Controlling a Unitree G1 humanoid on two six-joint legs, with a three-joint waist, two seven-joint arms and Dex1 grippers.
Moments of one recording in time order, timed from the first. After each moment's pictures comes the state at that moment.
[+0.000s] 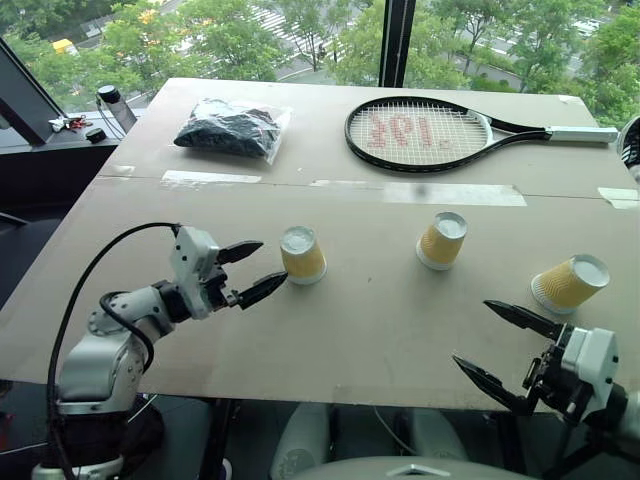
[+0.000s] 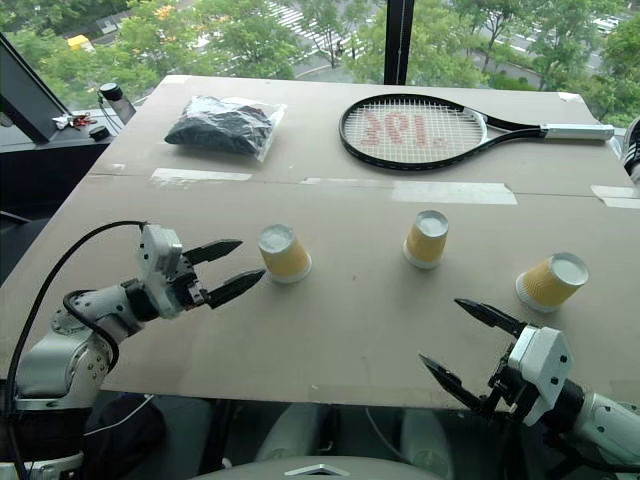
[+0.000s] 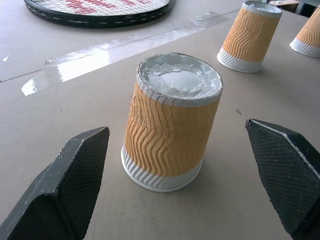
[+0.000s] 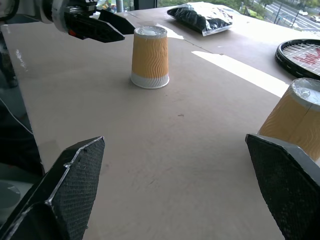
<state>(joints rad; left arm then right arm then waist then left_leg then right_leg) -0.11 0.69 0.18 -0.14 -0.53 0.36 -0.96 0.63 -0.58 -0.25 -0.75 0.52 0.06 0.86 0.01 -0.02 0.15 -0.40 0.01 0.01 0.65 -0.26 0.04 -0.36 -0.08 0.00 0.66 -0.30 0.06</state>
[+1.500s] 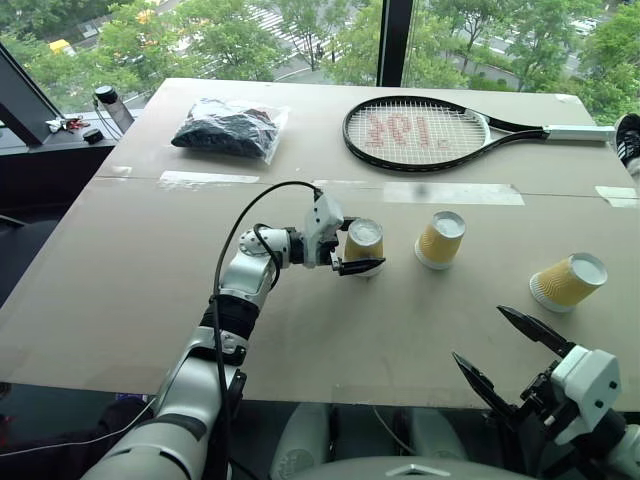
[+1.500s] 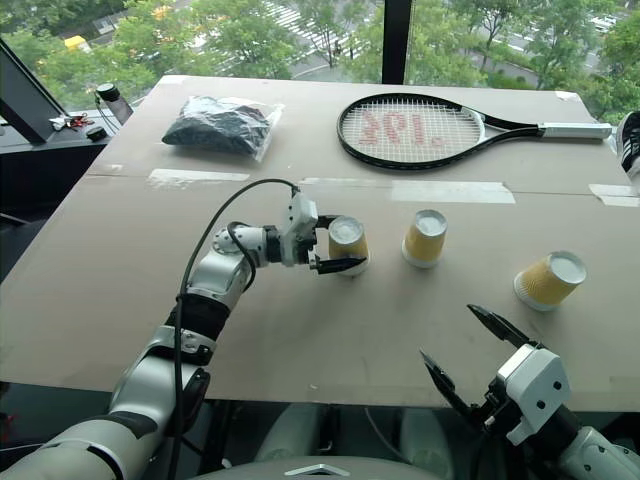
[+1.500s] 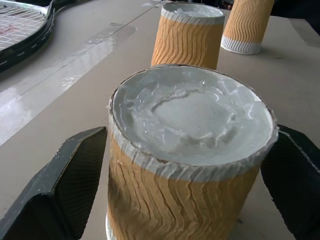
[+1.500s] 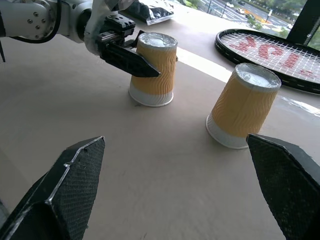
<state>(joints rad) -0.65 0.35 -0.14 0.47 -0.26 0.07 -1.18 0.73 -0.42 -0.18 -0.87 0.30 0.05 0.59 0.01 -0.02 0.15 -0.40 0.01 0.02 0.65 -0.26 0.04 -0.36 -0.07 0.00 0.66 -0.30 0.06</state>
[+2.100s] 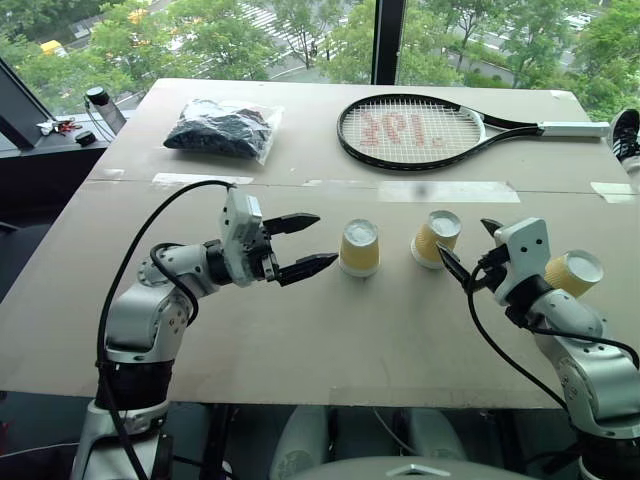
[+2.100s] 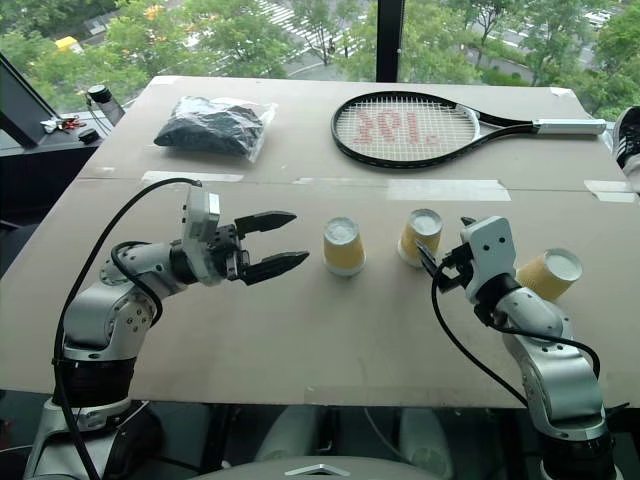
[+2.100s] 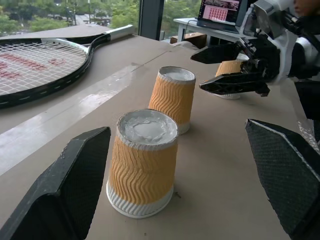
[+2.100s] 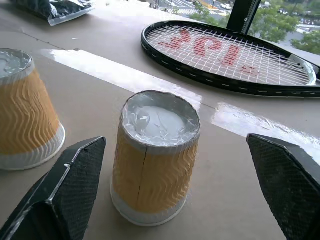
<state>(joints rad) -0.22 0.61 0.15 -0.33 -0.61 0.48 -1.07 -0.10 -0.38 -0.04 -0.54 0.24 0.60 0.32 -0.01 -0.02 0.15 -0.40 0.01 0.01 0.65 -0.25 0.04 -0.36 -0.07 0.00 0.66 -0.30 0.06</state>
